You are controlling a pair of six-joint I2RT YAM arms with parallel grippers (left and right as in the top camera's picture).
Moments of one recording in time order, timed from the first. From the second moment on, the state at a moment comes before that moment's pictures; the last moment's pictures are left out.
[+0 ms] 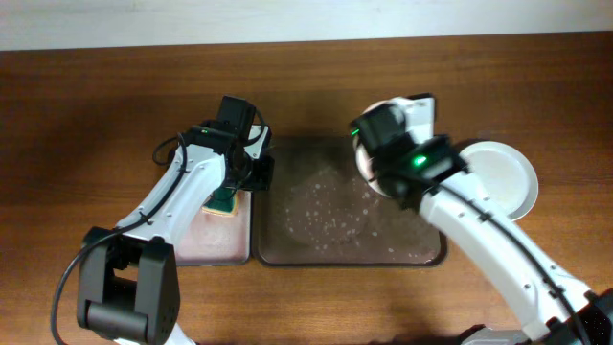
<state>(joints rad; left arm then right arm) -0.28 1.80 1.30 -0.83 0.18 -0.11 0.56 1.53 1.36 -1.03 0.84 0.39</state>
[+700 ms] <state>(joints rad) -0.28 1.80 1.30 -0.83 0.18 -0.11 0.72 1.57 1.36 -0.97 1.16 0.42</state>
